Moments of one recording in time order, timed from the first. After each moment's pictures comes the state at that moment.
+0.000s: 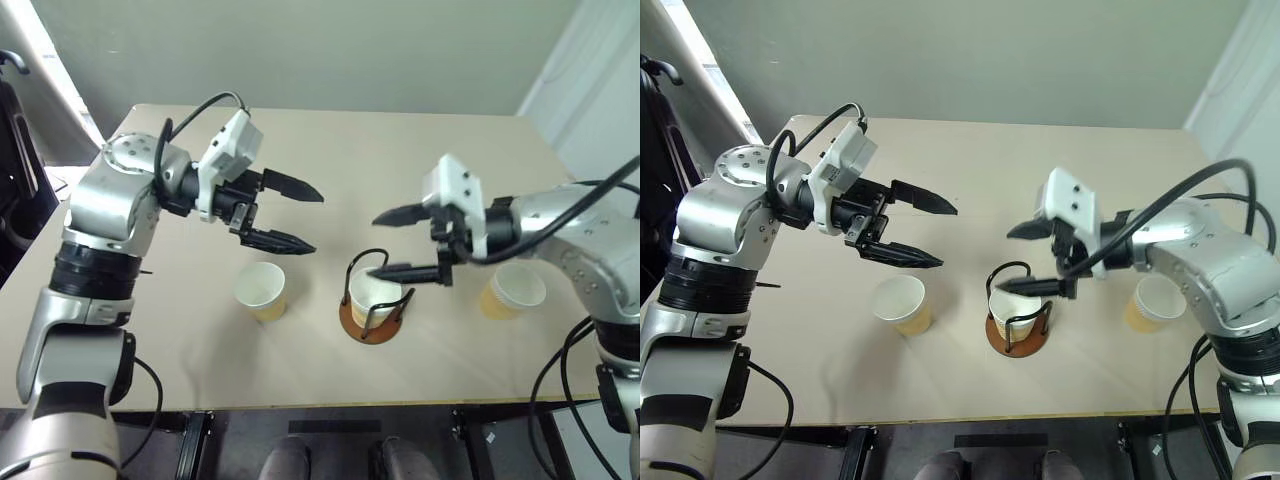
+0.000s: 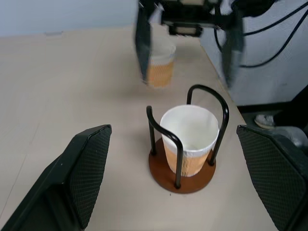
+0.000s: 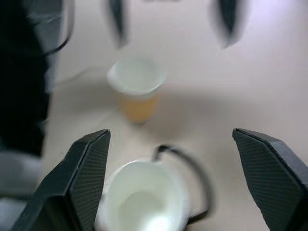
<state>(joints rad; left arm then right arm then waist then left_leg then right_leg) -1.00 0.79 -0.16 0.17 -0.50 0.50 -1.55 -0.84 -0.83 0.09 -0.44 0.61 0.96 0.99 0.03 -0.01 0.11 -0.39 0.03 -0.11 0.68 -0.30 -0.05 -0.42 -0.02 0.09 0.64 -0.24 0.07</state>
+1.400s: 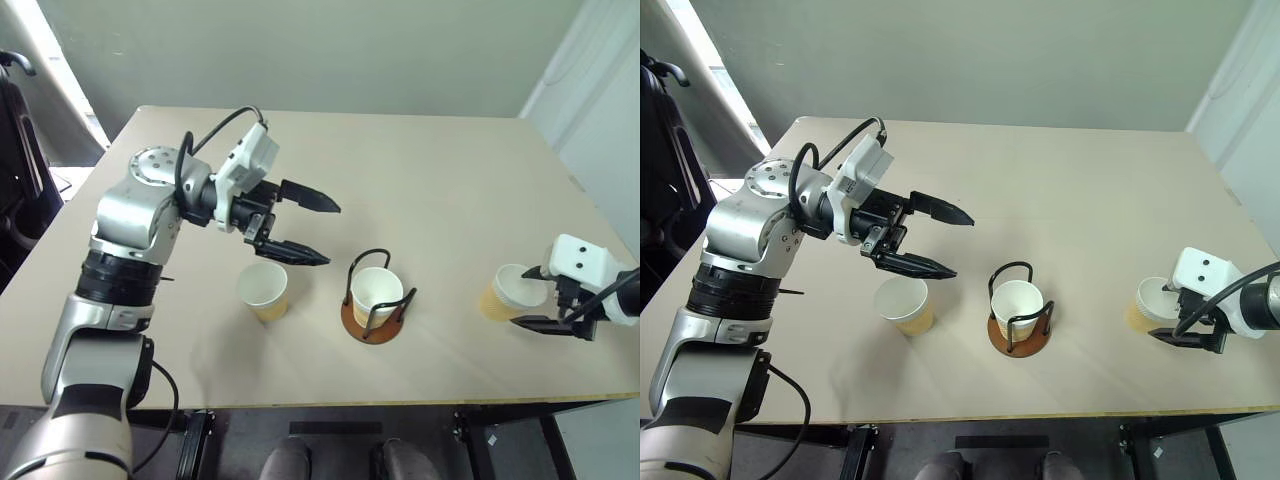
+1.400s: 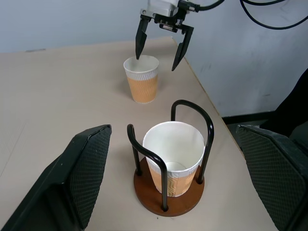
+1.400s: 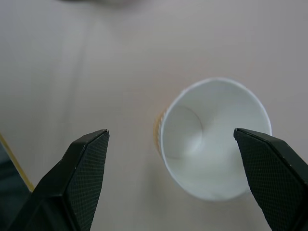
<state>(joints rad) -0.99 0.72 -0.15 0.17 -0.51 0.48 -1.57 -0.09 -1.31 -0.19 -0.33 0.32 0.61 1.12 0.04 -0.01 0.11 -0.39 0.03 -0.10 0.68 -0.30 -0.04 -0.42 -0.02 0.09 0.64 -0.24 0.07</state>
